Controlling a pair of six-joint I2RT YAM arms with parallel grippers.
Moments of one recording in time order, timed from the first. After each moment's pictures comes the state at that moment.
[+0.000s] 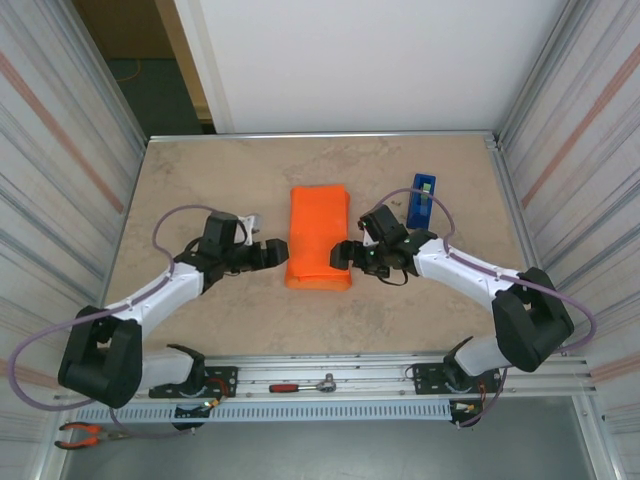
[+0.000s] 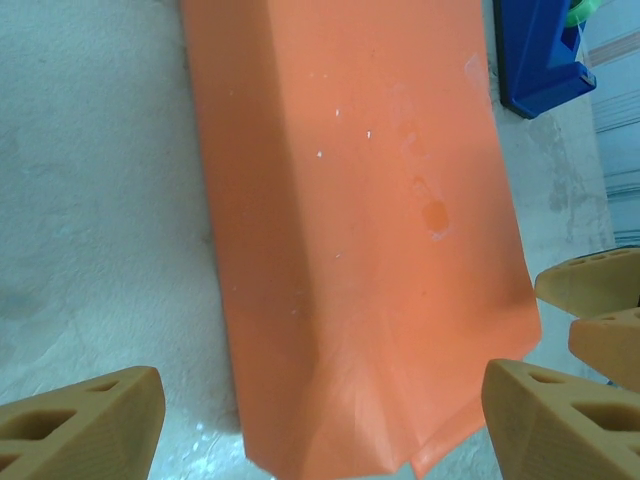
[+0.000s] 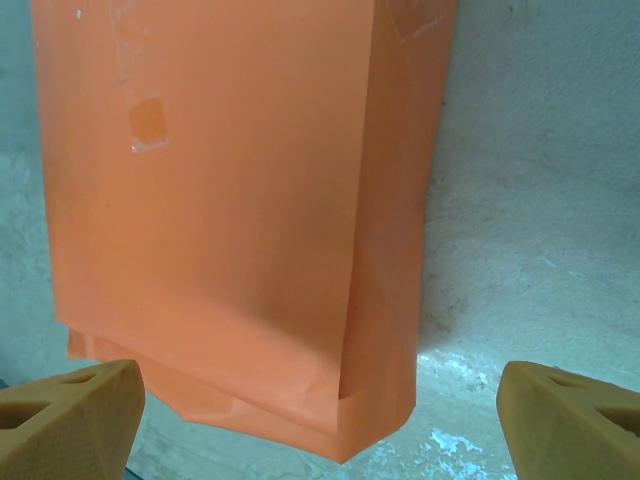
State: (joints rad) left arm -0.38 1.26 0.64 -0.15 0.46 -0.52; right arm 0.65 1.44 0.90 -0.45 -0.23 0.73
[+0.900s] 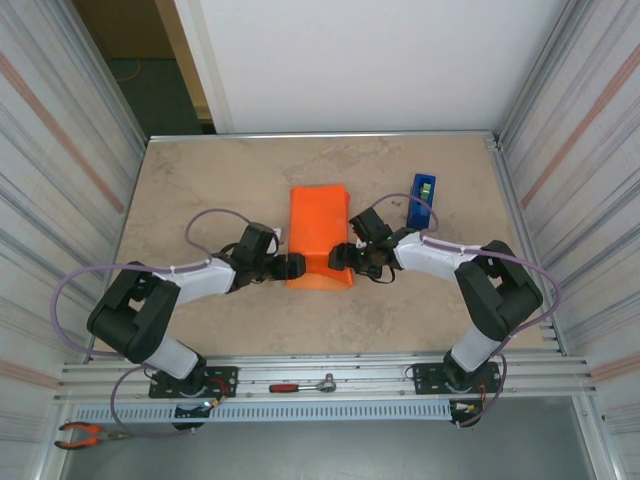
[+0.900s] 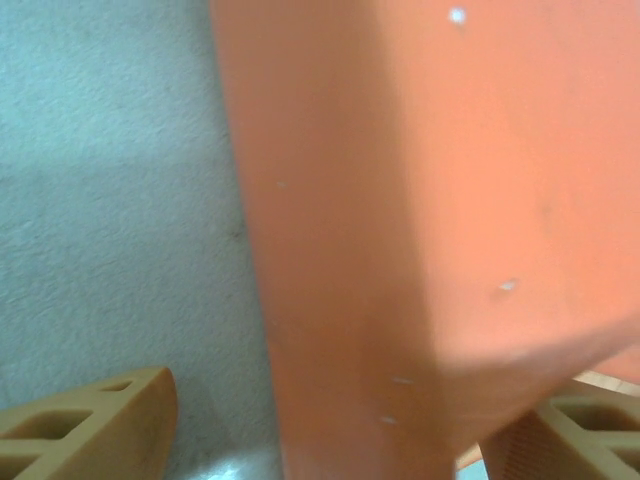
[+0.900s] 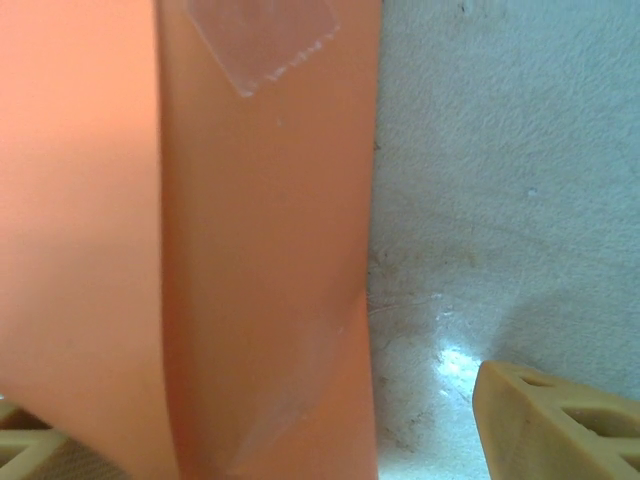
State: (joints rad) left arm -0.57 1.52 0.64 0.00 0.19 -0.52; right arm 0.64 1.65 0.92 -0.35 -0.18 0.76
